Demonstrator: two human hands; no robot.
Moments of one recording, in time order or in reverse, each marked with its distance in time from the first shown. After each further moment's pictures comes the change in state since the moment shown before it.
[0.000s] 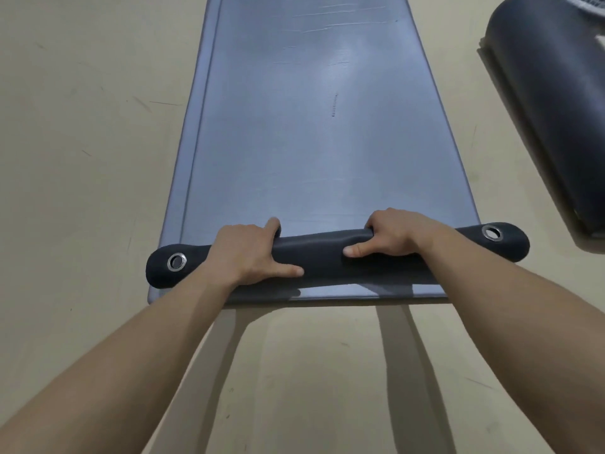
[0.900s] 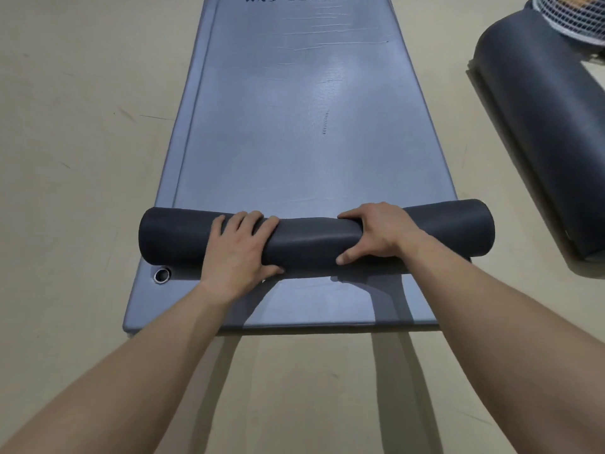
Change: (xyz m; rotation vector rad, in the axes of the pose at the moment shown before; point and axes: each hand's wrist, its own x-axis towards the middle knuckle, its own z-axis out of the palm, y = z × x) left_hand 0.032 -0.003 0.026 0.070 0.363 0.027; right_hand 0.022 -0.004 -0.025 -0.052 0.219 -0.049
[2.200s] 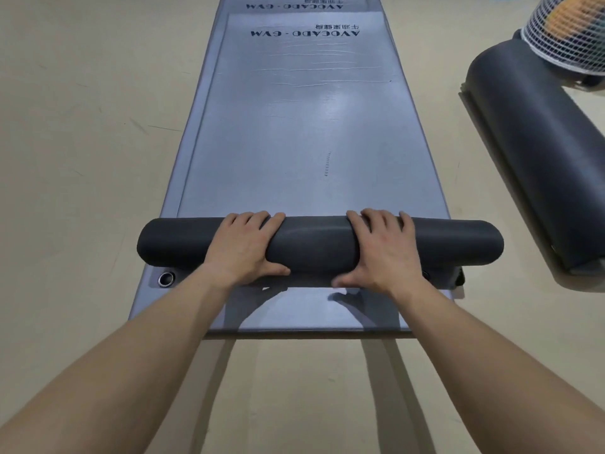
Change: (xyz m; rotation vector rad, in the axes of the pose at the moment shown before) left_hand 0.020 -0.004 -0.027 -0.023 -0.125 0.083; right_hand -0.042 -0.015 0.030 -0.326 0.468 0.041
